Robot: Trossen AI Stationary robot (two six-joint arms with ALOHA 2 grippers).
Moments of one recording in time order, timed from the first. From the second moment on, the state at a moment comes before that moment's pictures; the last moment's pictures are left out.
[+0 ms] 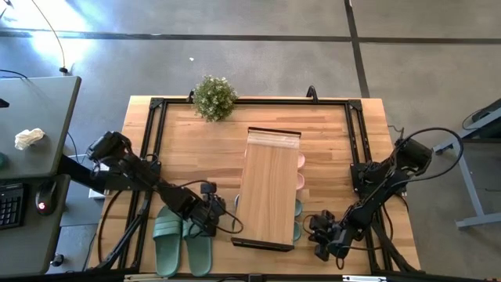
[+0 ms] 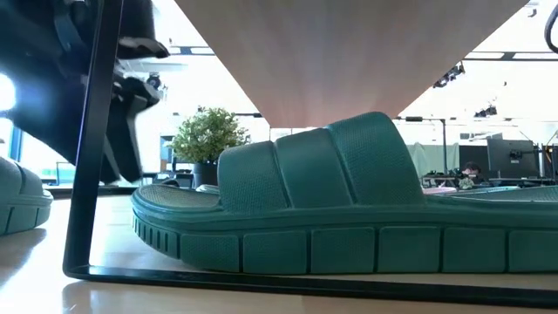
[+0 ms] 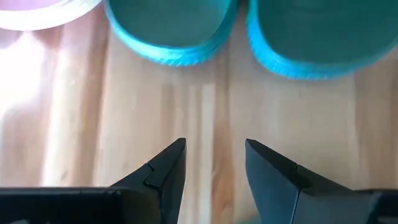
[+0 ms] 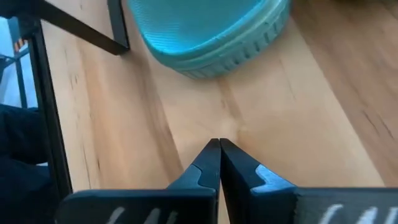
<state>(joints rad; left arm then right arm) -0.47 1.67 0.90 -0.43 -0.38 -0.51 0.93 1.65 0.68 -0.07 0.33 1.30</state>
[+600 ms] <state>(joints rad) -0.46 1.28 0.90 -0.65 0.08 -0.44 0.93 1.50 0.68 -0.55 0.37 1.49</state>
